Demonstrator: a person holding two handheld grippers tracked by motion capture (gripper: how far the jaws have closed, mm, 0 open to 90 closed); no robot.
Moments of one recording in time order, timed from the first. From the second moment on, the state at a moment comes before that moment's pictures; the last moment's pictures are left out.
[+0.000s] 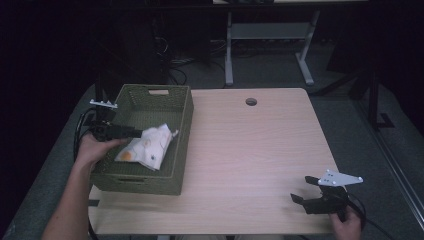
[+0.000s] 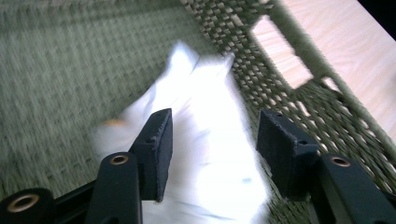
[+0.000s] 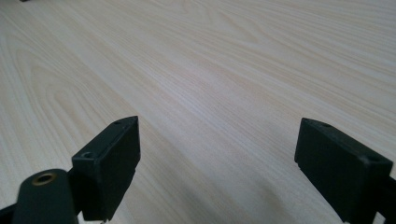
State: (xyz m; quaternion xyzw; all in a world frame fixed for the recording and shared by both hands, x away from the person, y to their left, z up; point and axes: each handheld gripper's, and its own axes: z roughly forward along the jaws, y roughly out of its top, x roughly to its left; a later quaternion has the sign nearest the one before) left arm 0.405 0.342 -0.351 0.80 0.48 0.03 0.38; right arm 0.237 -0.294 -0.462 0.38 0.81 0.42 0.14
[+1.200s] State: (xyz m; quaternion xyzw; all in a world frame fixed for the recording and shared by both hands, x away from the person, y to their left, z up) left arm 0.411 0.242 -0.423 0.89 0.44 -0.02 0.07; right arm 0.238 -0.298 -0.456 0.37 0.81 0.43 0.14
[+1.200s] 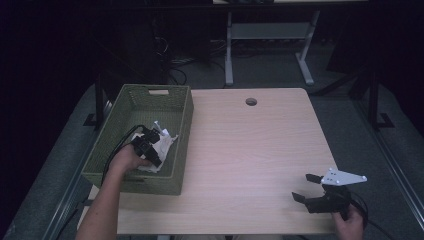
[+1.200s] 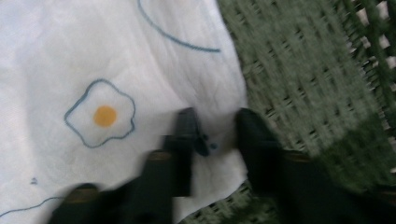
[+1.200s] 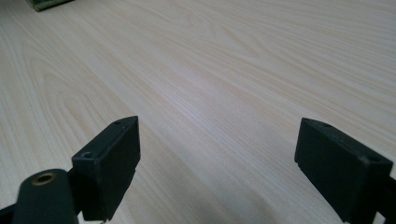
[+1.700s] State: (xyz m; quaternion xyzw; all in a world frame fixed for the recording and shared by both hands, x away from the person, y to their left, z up) left arm 0.417 0.242 -0.404 0.86 0.49 -0.03 0.15; right arm 0.237 -0.302 -0.454 0.37 0.81 0.43 0.15
